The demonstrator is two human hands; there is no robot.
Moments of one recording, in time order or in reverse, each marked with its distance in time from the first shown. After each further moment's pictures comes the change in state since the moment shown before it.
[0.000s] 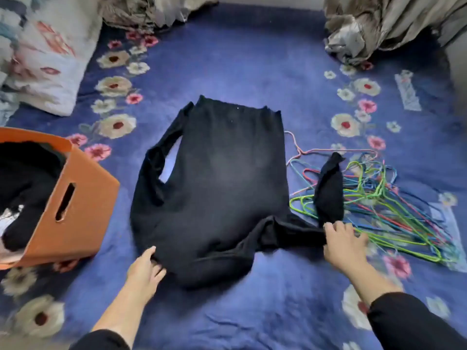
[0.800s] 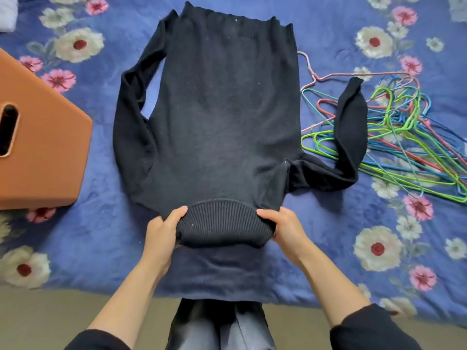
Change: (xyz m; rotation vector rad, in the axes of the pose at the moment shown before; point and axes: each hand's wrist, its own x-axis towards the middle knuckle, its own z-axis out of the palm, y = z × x) left_hand -0.005 -0.082 0.001 0.298 -0.118 0.229; right_hand -0.070 -0.128 0.082 1.861 -0.655 0.245
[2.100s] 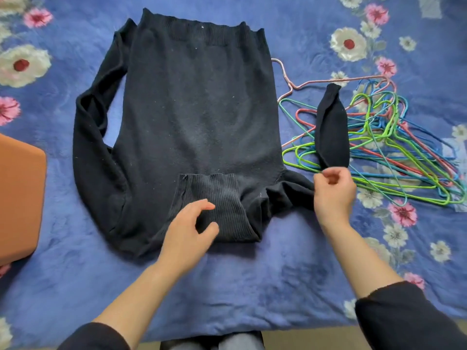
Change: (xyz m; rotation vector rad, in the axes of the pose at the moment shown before) left_hand 0.022 0.033 0.077 0.869 -0.374 0.580; right_hand 0.039 -0.103 -0.070 -0.378 0.959 -0.437
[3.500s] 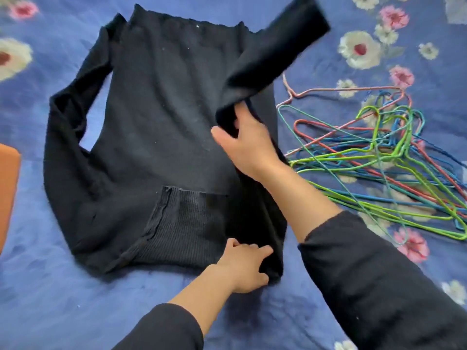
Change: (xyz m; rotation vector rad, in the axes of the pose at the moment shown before) left_hand 0.039 0.057 0.131 0.568 -0.758 0.143; right_hand 0.033 -0.107 0.088 -0.119 -0.665 -0.540
